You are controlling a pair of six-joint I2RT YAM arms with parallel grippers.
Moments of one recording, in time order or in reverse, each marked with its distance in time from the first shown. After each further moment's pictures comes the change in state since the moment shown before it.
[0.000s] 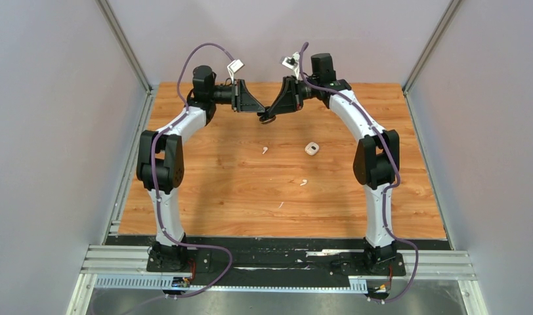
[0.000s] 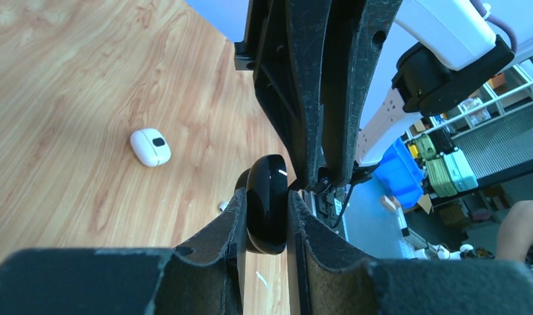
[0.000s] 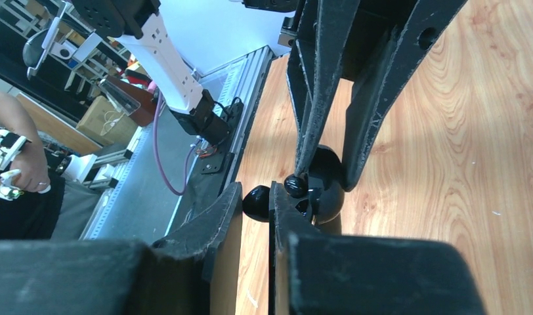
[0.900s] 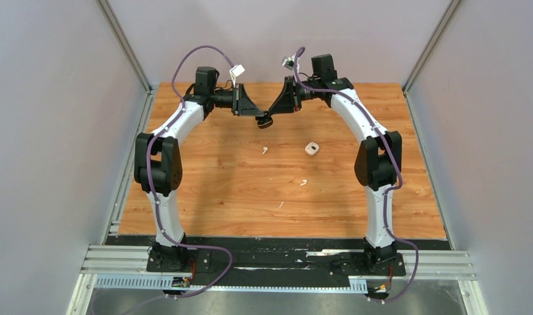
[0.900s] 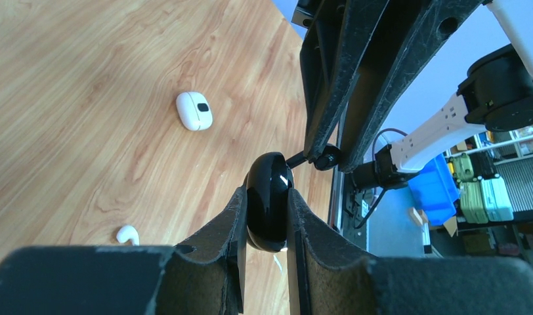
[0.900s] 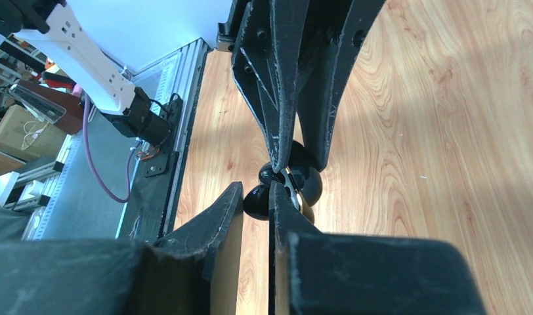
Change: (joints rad) left arm -0.001 -0.036 0.082 -0.586 -0.163 0.408; right arm 0.000 -0.025 0.006 -0.141 0.201 -0.184
